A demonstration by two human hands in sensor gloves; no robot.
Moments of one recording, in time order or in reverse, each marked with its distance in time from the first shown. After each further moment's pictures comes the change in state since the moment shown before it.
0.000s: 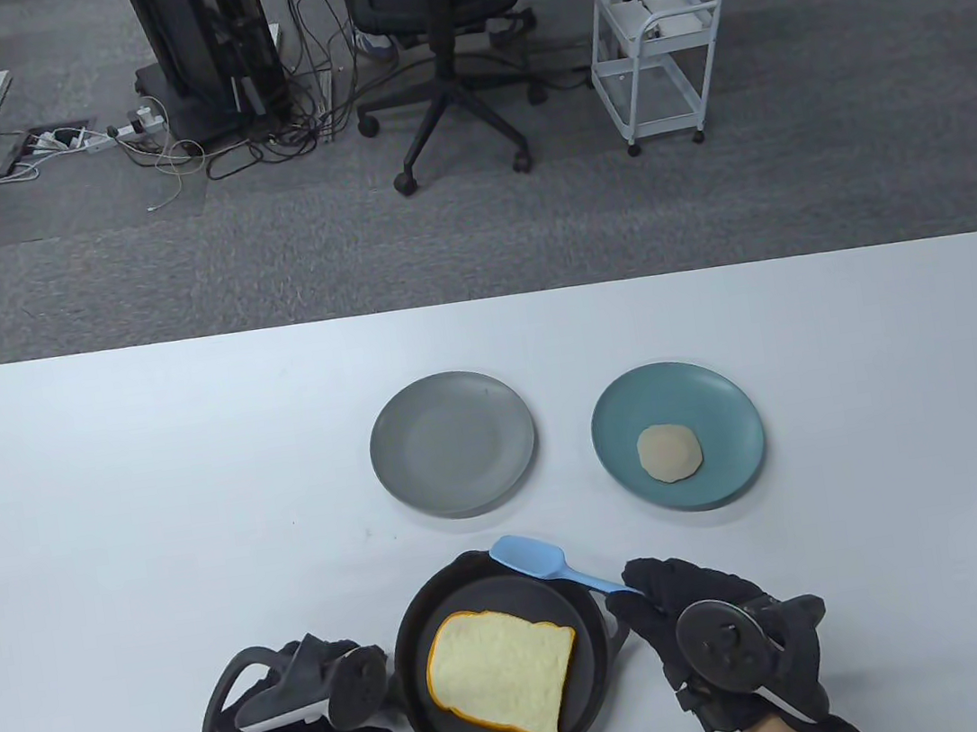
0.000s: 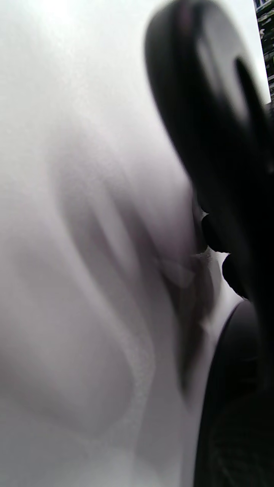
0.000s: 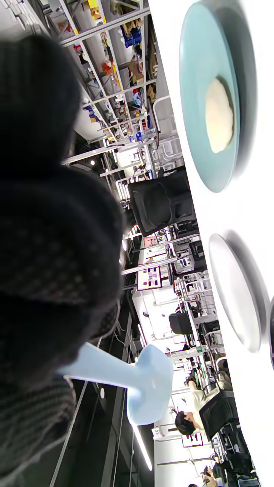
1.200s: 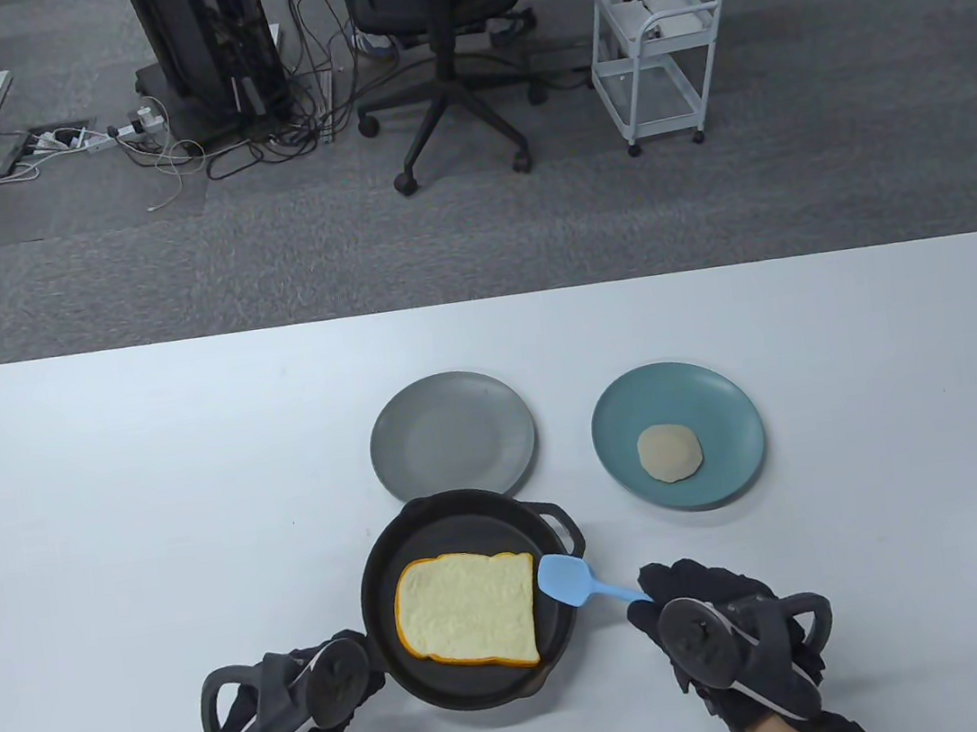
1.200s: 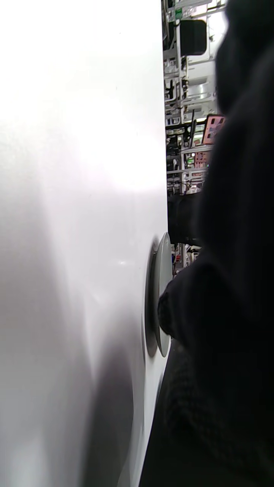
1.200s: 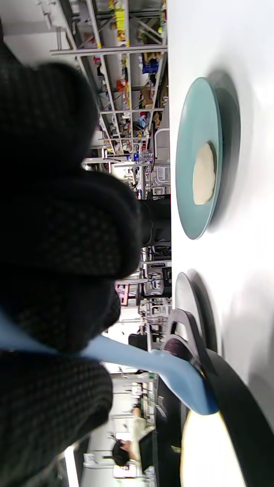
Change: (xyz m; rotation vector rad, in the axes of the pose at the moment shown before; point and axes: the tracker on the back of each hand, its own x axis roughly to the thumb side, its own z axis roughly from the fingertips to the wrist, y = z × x) left_hand -0.009 0.029 0.026 0.455 0.302 0.145; right_hand 0.007 0.010 0.001 0.109 -0.032 0.278
